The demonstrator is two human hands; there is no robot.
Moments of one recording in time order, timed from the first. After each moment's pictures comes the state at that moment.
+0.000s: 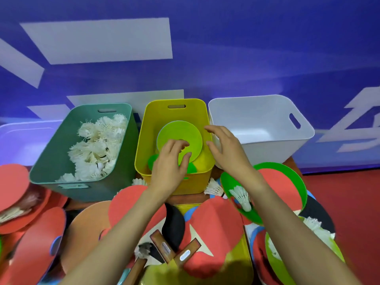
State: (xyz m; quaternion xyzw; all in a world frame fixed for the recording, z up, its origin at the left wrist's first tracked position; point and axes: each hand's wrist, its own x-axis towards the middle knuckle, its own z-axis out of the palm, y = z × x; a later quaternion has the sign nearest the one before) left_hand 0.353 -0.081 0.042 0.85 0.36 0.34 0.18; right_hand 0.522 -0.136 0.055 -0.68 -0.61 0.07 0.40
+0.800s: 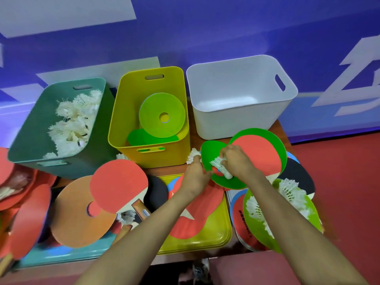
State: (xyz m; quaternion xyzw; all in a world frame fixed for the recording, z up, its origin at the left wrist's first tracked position) left_hand 0.435 -0.194 -0.042 0.77 0.49 0.07 0.40; right_hand 0.591 -0.223 -0.069 -0.81 -0.55 0.18 0.07
